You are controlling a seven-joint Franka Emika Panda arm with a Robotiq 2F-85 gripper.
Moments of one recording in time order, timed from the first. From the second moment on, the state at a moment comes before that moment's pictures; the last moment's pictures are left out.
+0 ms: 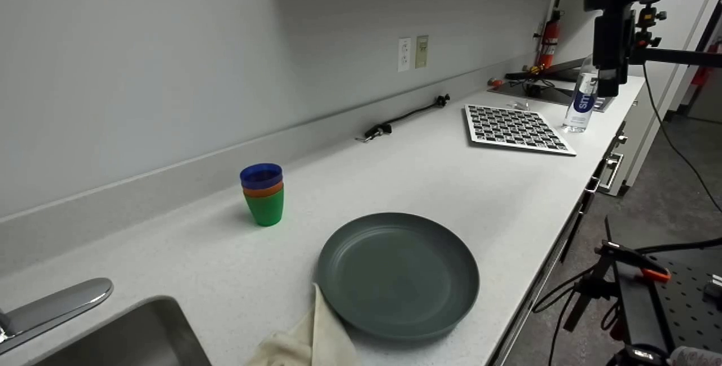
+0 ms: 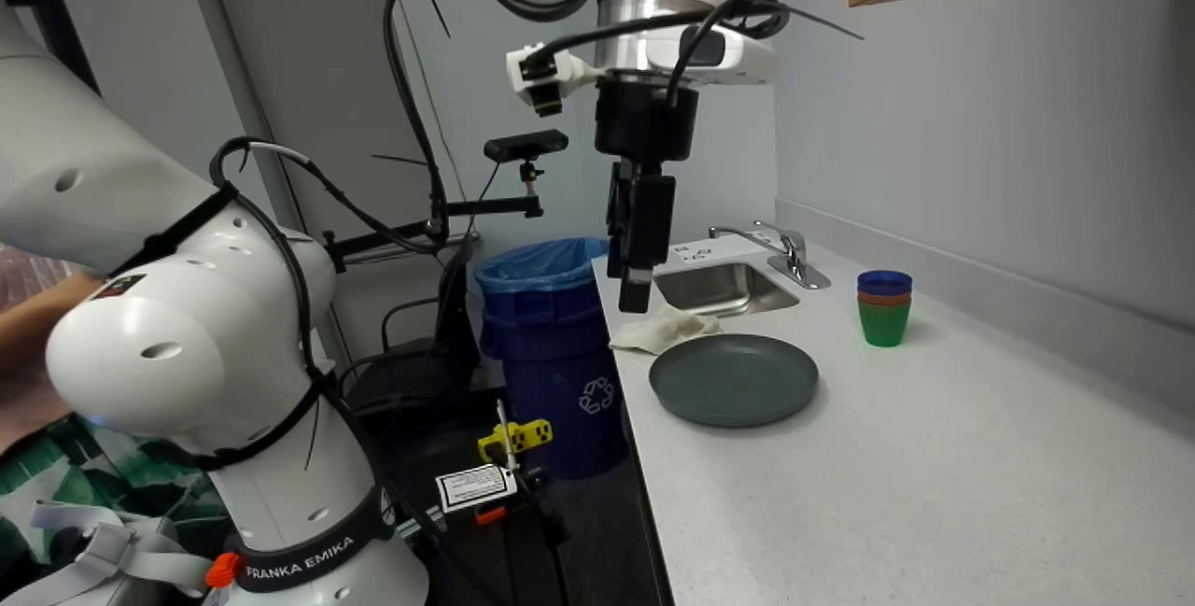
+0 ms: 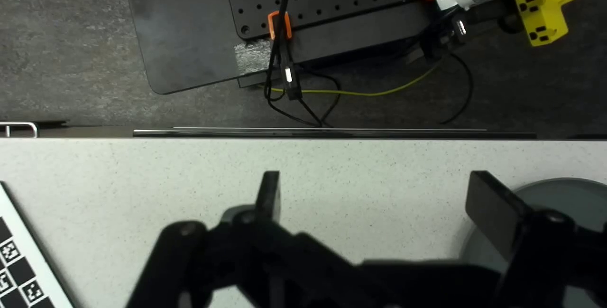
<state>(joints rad) -0.13 -0.52 -0.09 -2.49 -0.07 1.73 0.05</state>
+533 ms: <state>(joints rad) -0.09 -0.46 -0.03 -2.50 -0.07 1.73 0.05</state>
